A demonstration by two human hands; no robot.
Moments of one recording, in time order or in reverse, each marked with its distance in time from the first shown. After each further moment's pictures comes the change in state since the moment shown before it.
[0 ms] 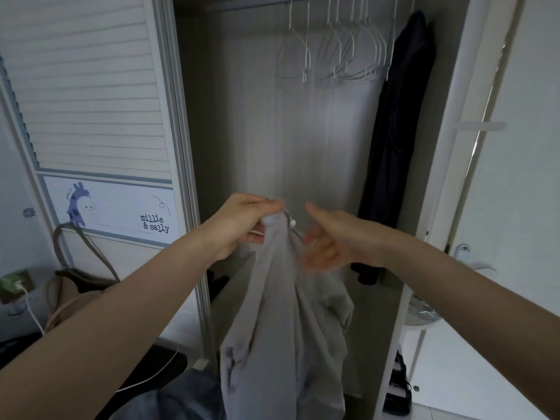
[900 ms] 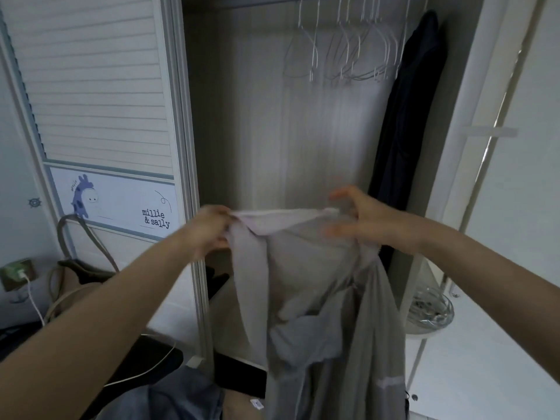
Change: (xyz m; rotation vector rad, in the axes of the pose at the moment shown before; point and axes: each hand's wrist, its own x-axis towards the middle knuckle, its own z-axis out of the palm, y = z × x) left_hand 0.030 -0.051 -0.046 0.023 0.187 -0.156; right_hand -0.011 0.003 -0.048 -0.392 0.102 -0.289
